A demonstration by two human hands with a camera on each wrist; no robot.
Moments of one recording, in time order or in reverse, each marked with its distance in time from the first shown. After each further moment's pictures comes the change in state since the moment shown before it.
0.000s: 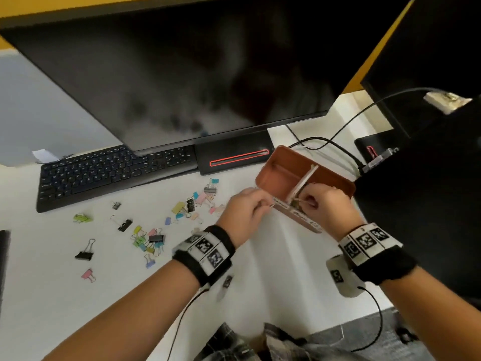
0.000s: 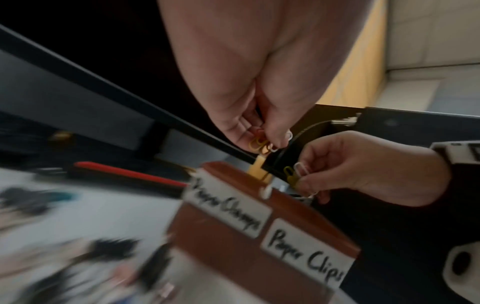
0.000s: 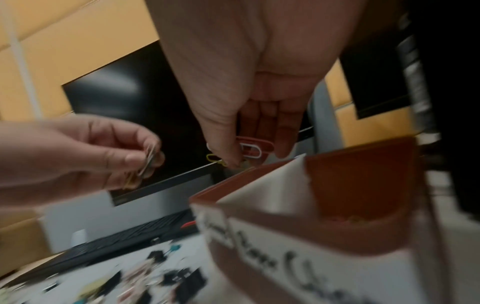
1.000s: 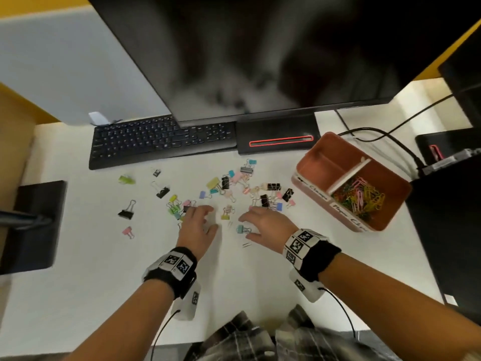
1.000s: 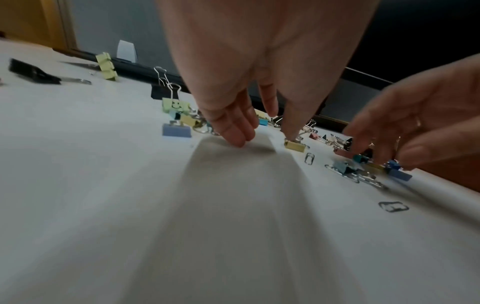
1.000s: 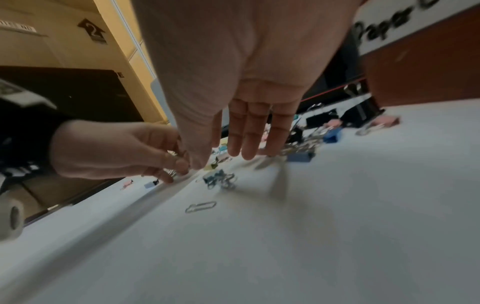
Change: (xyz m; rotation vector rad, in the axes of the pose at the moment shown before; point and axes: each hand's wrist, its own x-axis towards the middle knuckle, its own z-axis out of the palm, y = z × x) left_hand -0.121 -0.145 -0.029 0.181 0.231 -0.568; right_hand 0.014 -0.093 0.142 -0.005 -0.614 -0.346
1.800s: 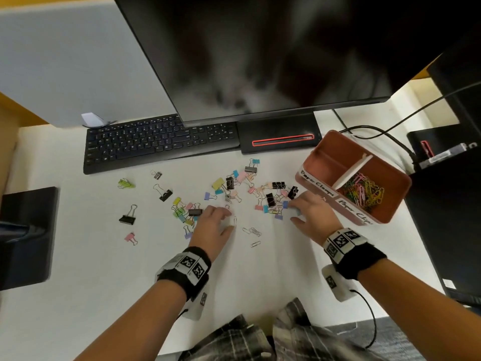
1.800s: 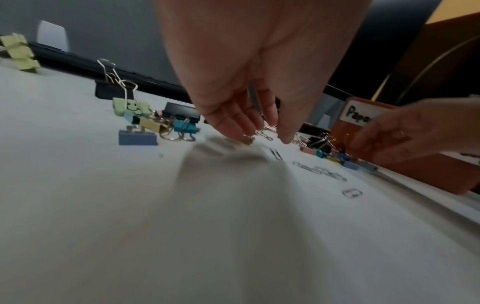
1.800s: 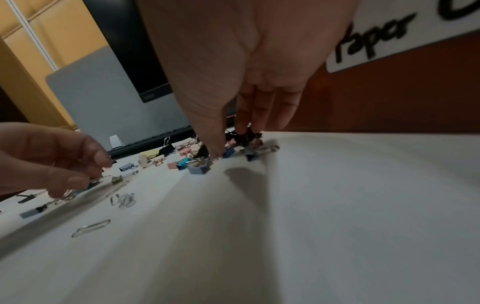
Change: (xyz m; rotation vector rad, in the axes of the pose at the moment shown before) left_hand 0.005 -0.002 0.002 -0.015 -0.077 0.184; right_hand -0.035 0.045 -0.009 -0.017 0.376 0.289
